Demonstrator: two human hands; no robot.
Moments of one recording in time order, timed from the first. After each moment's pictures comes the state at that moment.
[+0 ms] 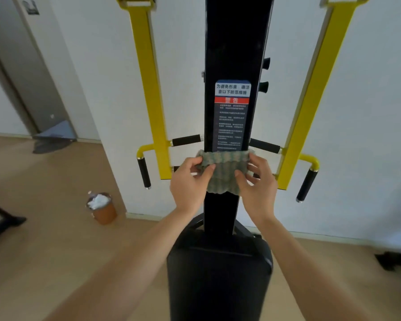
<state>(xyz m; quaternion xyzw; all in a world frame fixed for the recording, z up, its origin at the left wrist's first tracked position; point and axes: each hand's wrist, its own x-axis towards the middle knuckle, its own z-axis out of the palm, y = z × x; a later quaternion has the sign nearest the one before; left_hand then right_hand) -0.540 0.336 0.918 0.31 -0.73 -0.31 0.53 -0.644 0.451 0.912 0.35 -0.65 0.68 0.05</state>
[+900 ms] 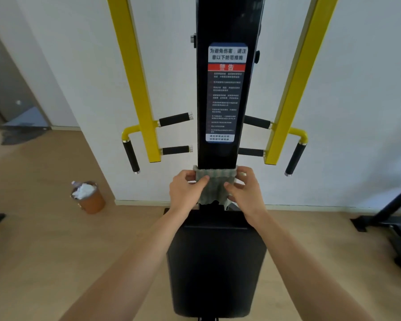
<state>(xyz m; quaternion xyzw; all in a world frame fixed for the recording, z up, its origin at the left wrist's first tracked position) -0.528 0.331 0.847 0.39 -0.72 -0.50 0.29 -0.634 0.463 0.840 0.23 -0.71 0.65 -0.17</state>
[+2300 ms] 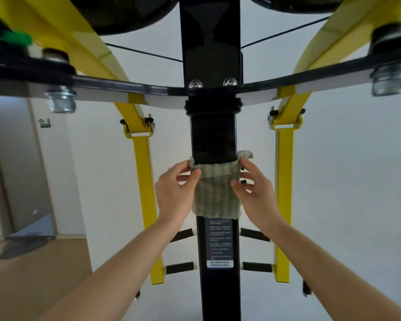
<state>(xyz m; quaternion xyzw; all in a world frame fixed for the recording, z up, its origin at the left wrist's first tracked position) -0.547 0.311 1.137 0.15 -0.71 -0.33 0.60 -0.671 0.444 1.118 0.45 -0.61 0.64 0.11</state>
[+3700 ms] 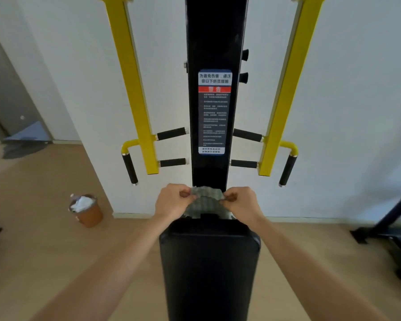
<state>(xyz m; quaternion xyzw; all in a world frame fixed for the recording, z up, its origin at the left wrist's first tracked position) -0.503 0.320 0.865 0.33 -0.85 -0.36 0.20 -0.646 0.481 0.856 0.34 -0.83 0.43 -0.12</state>
